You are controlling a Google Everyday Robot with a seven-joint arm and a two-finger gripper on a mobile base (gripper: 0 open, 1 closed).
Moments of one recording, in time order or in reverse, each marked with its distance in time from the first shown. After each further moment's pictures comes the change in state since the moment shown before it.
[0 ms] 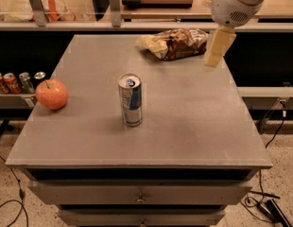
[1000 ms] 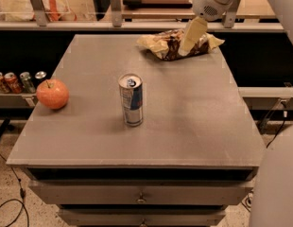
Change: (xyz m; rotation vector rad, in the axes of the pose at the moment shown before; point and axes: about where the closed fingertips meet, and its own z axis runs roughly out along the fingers) arm -0.016 -0.083 0.069 0.050 -0.121 0.177
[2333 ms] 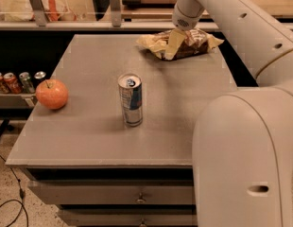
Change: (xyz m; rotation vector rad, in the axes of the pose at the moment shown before) arm 0.013 -0.039 0.100 0.064 0.206 0.128
